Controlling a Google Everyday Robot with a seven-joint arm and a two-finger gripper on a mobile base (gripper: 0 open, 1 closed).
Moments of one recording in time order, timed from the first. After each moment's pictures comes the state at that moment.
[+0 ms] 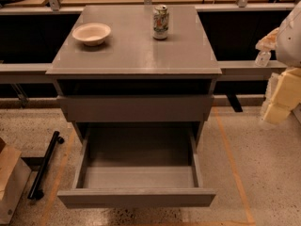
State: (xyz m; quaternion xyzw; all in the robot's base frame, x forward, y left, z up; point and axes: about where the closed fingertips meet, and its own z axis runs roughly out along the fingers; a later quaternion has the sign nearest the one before) arm 0.438 -0.217 0.976 -0.60 0.78 -0.03 0.16
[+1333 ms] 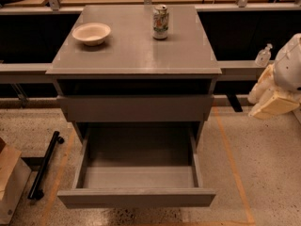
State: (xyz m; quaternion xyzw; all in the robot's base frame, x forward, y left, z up) arm 0.438 -0.233 0.925 -0.62 0.77 -0.01 0.16
